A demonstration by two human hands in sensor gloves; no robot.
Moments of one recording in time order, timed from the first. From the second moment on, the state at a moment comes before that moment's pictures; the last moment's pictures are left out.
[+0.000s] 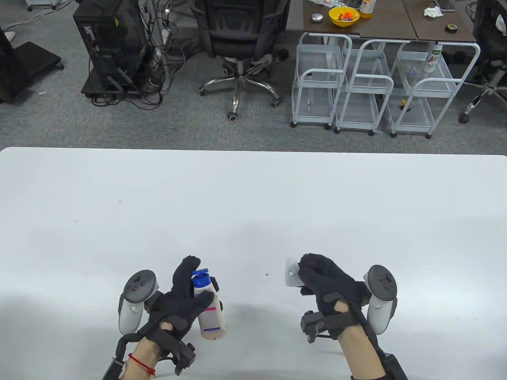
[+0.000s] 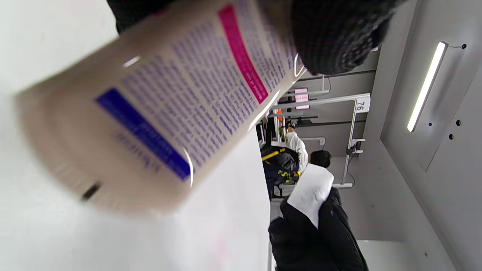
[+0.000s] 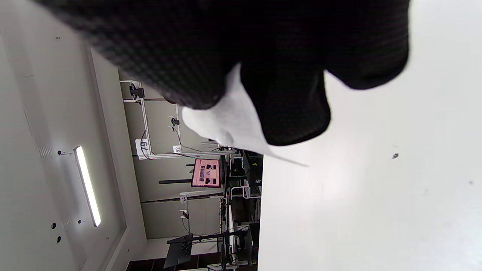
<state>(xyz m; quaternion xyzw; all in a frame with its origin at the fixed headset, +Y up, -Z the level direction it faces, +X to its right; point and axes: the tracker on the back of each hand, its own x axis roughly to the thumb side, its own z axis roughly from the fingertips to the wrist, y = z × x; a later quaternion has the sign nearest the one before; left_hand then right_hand) -0.221 -0.746 -0.257 -0.21 -0.09 0.62 0.75 0.174 -0.721 -0.266 -0.08 0.05 0.69 0.71</state>
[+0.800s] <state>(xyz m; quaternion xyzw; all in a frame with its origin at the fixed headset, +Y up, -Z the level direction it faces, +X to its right) -0.216 -0.728 -0.259 -0.13 -0.11 0.50 0.85 0.168 -0.732 -0.273 -0.05 0.08 0.71 0.69</state>
